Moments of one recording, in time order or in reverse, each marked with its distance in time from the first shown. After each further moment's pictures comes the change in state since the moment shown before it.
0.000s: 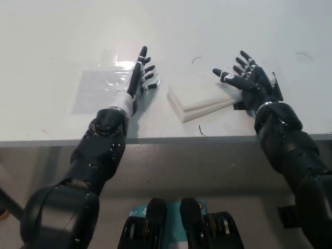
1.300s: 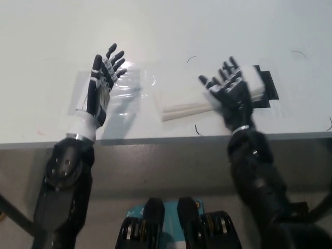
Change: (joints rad) left_arm 0.514 0.031 0.012 -1.083 -0.027 0.119 -0.081; right_arm 0.211 0.234 -0.075 -0.319 0.044 -0.144 0.037
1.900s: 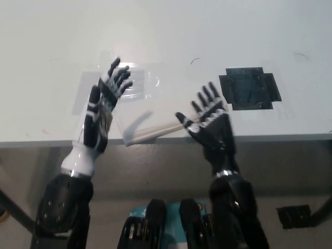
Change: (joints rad) left_arm 0.223 -0.017 -0.048 -0.325 0.002 0.045 -0.010; right_arm 0.399 0.114 0.168 -0.602 -0.059 0.007 0.001
